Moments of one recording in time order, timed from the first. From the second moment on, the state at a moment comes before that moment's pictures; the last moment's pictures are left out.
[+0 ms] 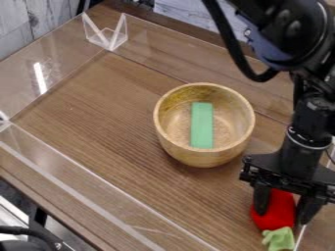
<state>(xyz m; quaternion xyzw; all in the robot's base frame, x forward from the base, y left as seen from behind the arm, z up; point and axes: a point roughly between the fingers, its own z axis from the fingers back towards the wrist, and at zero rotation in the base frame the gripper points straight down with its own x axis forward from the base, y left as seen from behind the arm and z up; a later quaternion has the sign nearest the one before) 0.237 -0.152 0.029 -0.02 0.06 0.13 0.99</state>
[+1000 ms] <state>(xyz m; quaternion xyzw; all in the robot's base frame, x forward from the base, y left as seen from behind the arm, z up) 0.244 -0.075 0.151 -0.06 -0.04 0.24 0.97</state>
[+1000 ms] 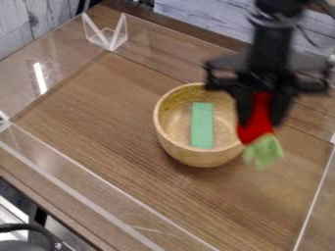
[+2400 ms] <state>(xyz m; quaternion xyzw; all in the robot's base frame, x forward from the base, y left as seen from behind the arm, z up) 0.257 0.079 0.113 -0.04 -0.05 0.36 0.93</state>
